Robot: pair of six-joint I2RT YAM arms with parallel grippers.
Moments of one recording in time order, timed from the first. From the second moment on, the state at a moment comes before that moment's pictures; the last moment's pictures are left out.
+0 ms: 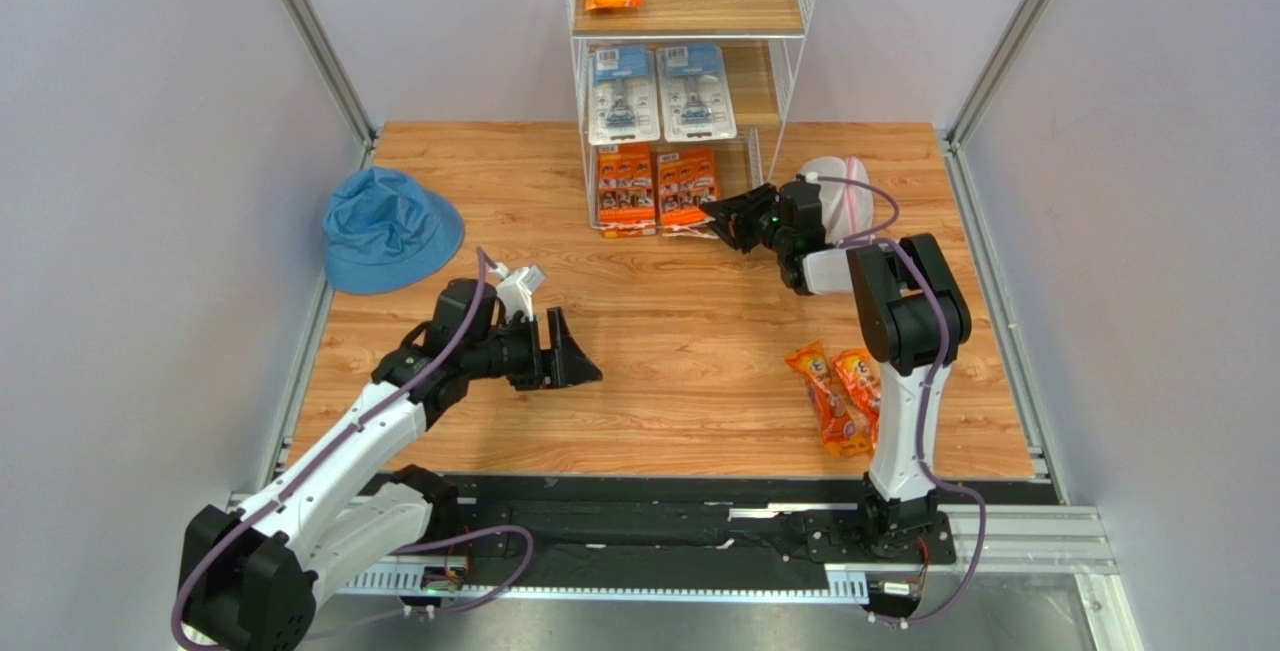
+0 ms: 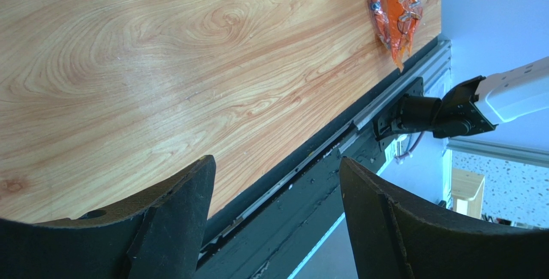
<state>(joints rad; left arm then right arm) -0.43 0.91 0.57 -0.36 0.53 -0.59 0.24 2.10 1.12 0.63 -0.34 1.35</state>
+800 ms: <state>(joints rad) -0.43 0.88 0.57 -0.36 0.54 -0.59 0.25 2.14 1.25 0.44 -0.32 1.31</state>
